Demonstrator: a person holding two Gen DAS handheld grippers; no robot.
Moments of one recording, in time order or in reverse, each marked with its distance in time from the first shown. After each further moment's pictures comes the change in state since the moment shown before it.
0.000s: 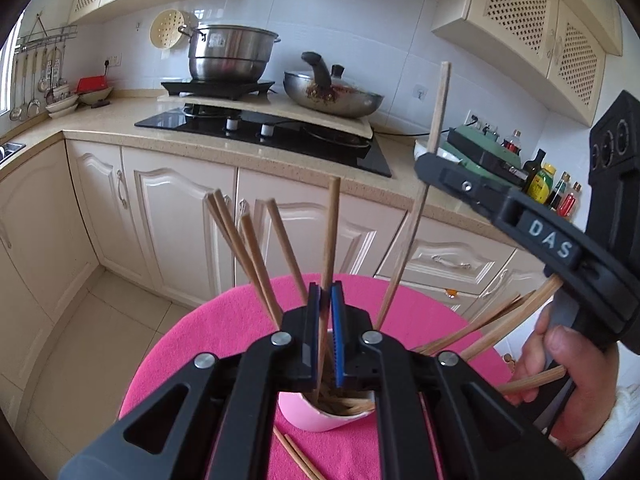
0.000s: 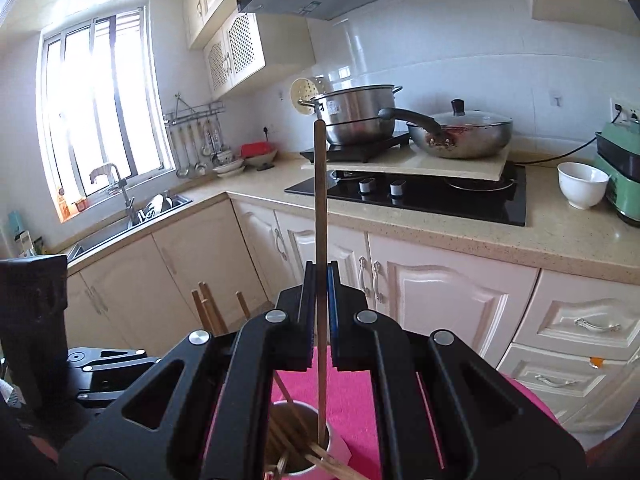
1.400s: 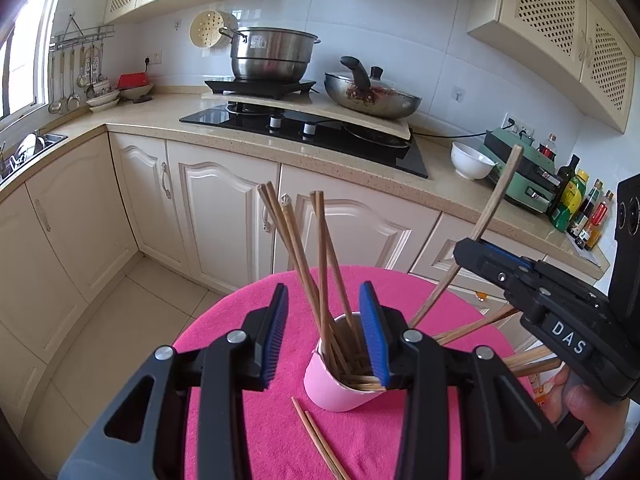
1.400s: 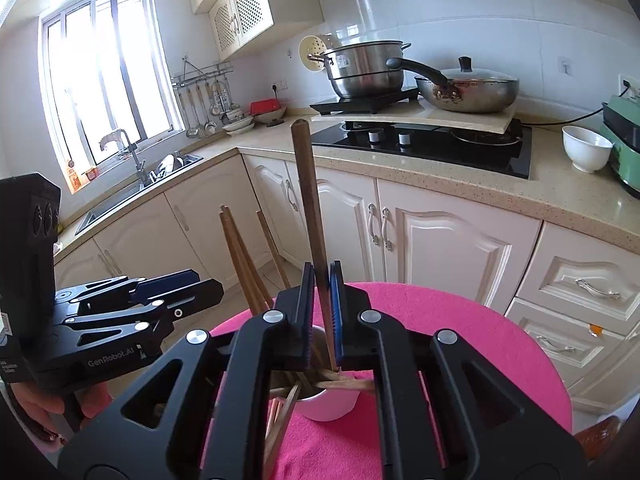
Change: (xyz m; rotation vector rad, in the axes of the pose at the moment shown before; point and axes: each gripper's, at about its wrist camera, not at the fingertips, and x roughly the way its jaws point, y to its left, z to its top) left arm -0.029 -0.004 -0.002 -0.040 0.002 0.158; right arm -0.024 0.005 -0.032 0.005 0.155 0.032
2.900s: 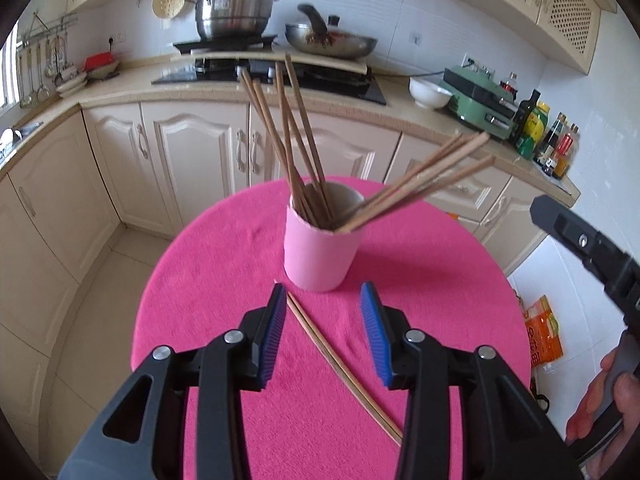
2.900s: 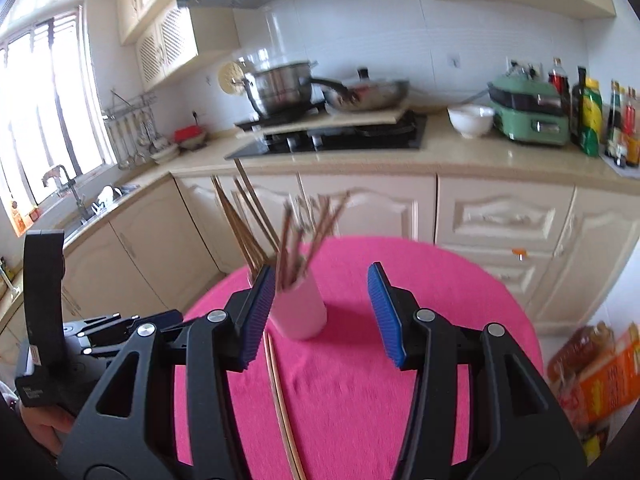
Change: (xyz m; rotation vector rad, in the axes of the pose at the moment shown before) left arm -0.039 -0.001 -0.089 0.099 0.192 -0.101; right arm -0.115 0.050 -0.084 0.170 -0.064 -0.320
